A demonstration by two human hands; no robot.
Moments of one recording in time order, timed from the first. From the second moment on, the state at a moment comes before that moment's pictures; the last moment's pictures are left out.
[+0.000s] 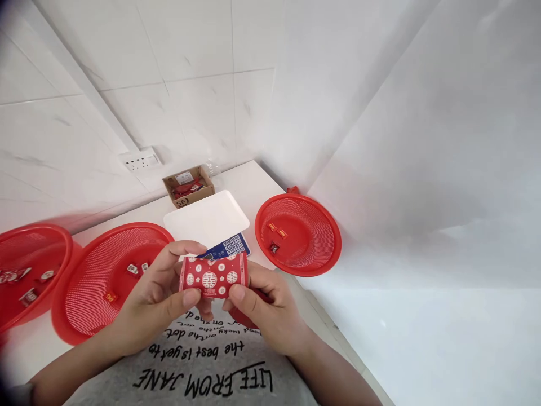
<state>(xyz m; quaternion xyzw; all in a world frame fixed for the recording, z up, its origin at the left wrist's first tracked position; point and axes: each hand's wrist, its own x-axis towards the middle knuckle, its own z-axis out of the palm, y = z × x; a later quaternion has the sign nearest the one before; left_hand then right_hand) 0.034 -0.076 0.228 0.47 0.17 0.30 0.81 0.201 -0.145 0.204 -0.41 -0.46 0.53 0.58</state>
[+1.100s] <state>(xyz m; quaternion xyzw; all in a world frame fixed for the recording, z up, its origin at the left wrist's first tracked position) 0.161 -0.054 0.235 0.48 0.21 0.31 0.79 0.324 -0.104 0.199 -0.31 -0.43 0.63 0.57</state>
